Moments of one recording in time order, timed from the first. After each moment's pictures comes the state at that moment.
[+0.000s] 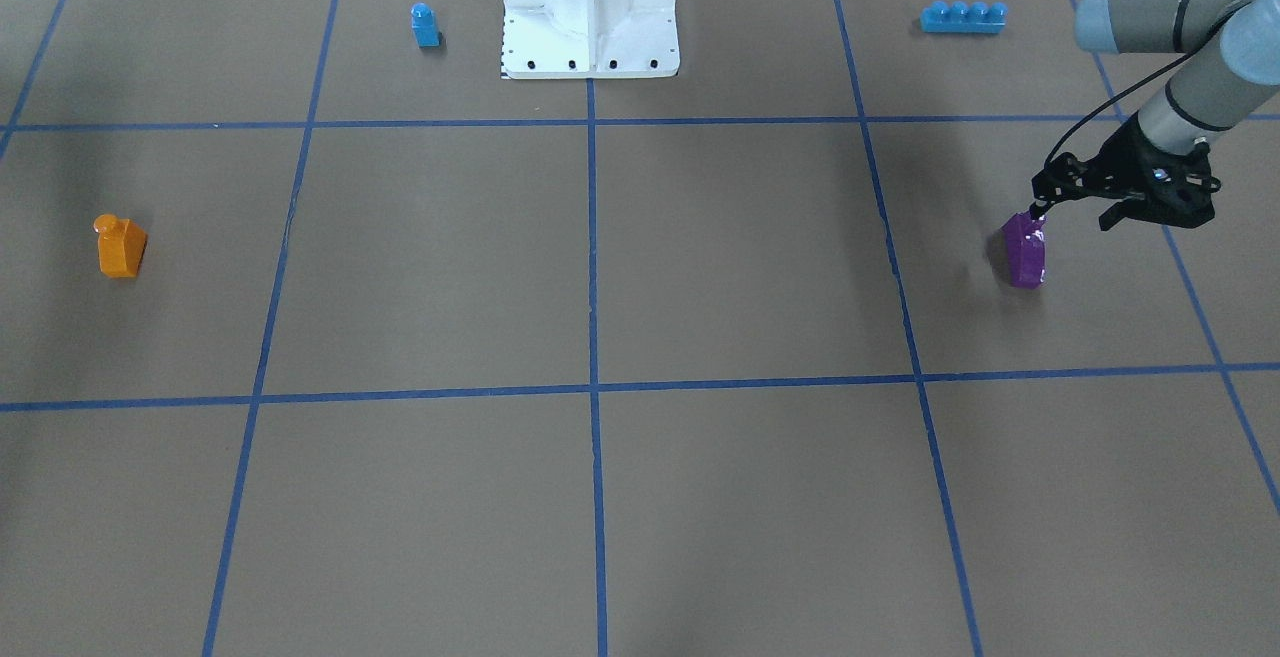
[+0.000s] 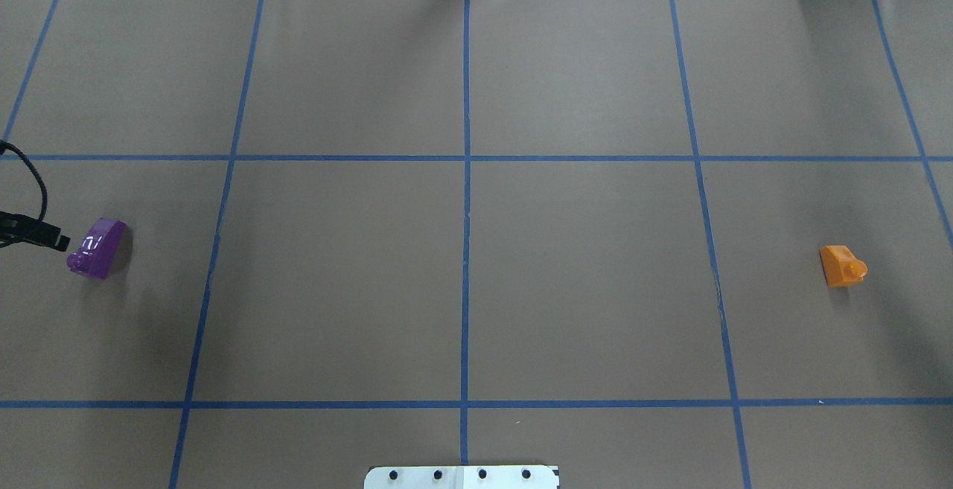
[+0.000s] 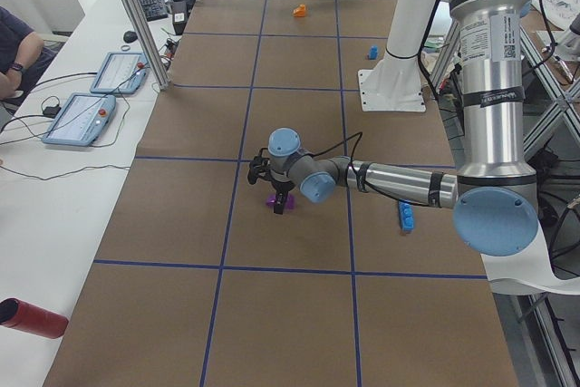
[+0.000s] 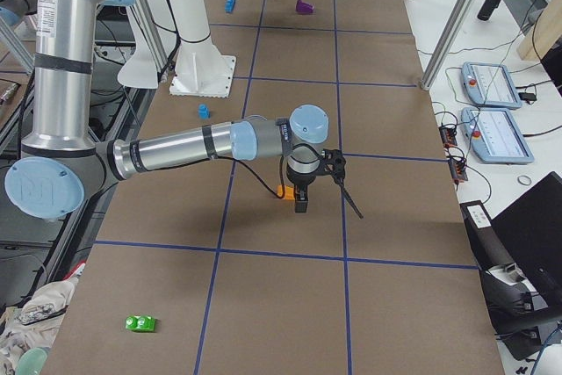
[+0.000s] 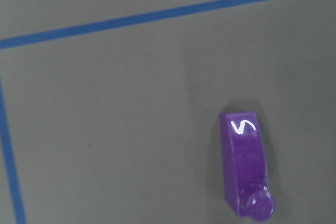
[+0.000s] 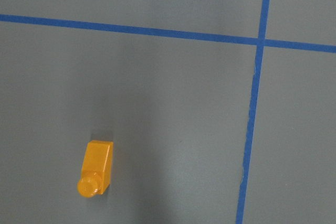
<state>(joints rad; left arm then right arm) -0.94 -1.46 -1.73 -2.15 -2.18 -0.66 1.41 -1.70 1.93 -1.68 2.35 0.12</state>
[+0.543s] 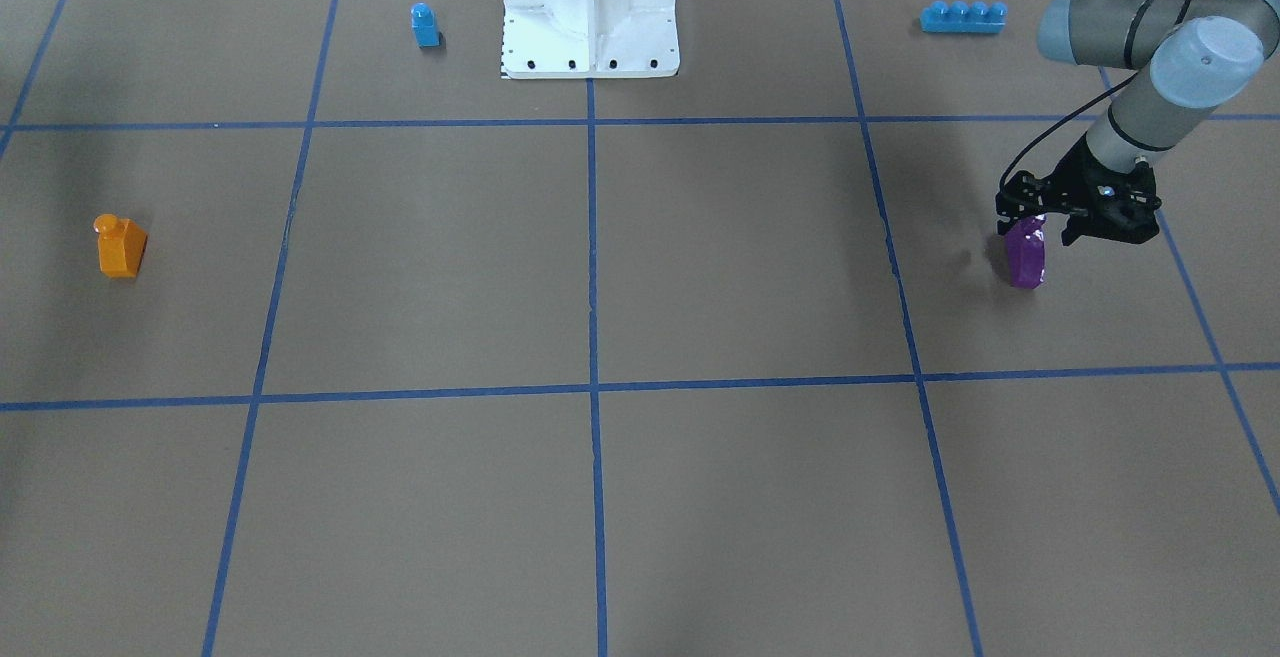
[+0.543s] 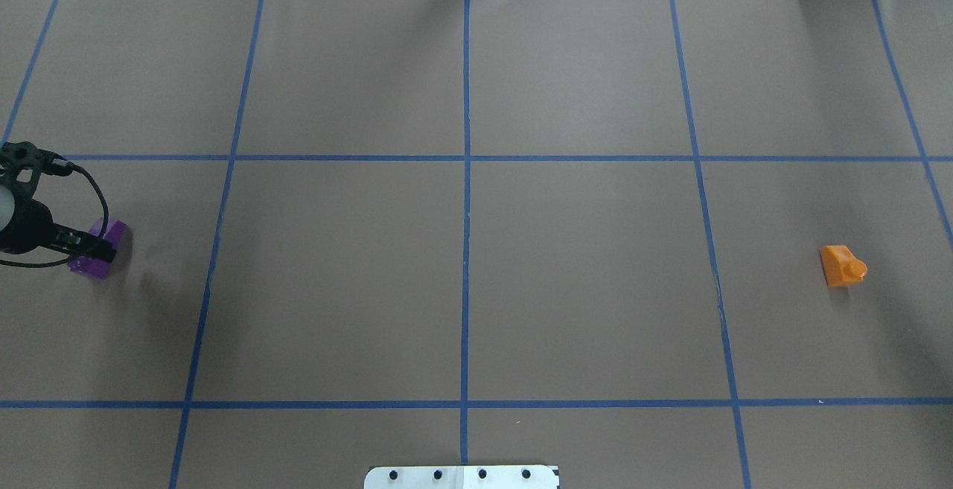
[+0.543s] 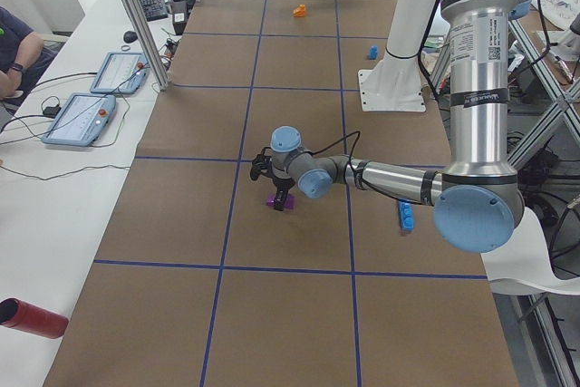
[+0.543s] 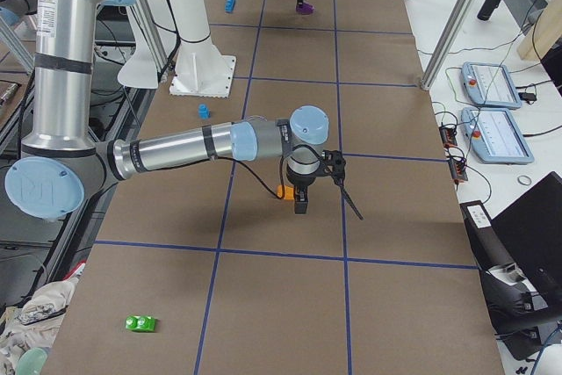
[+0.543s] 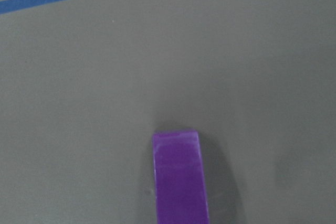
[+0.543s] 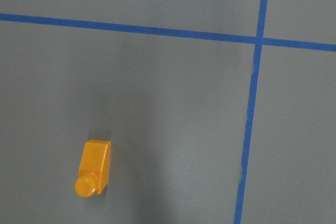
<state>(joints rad) -0.88 -1.48 -1.70 -2.15 -2.11 -0.67 1.41 -1.70 1.92 -1.68 2.35 0.12</state>
